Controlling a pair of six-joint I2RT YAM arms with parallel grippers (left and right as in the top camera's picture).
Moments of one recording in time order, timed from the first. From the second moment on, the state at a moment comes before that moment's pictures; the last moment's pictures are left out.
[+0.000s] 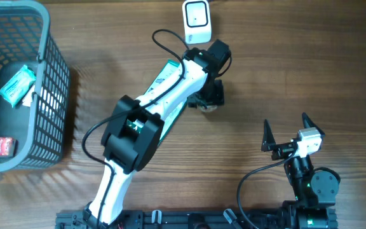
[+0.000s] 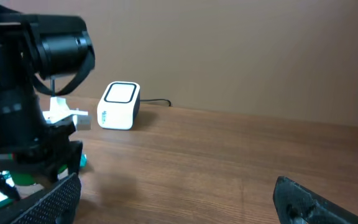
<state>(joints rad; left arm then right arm) -0.66 2.25 1.84 -1.07 0.15 -0.67 -0.03 0.02 0.01 0.01 -0.19 -0.05</state>
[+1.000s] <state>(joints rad) 0.27 1.82 2.52 -1.57 -0.15 -0.68 -0.03 0.02 0.01 0.01 -0.19 -0.05</state>
